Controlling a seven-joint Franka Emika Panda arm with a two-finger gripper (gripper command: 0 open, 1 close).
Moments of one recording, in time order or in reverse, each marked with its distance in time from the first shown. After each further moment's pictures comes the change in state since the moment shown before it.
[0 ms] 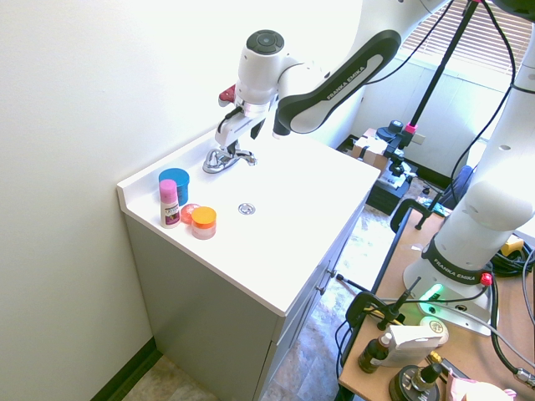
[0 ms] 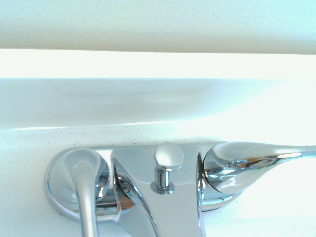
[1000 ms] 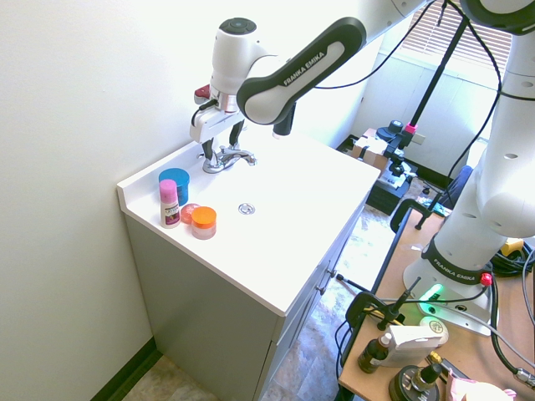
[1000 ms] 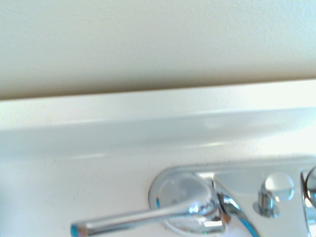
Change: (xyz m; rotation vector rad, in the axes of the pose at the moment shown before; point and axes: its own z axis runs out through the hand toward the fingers) arm 0.008 -0.039 -0.011 0.007 -0.221 -0.001
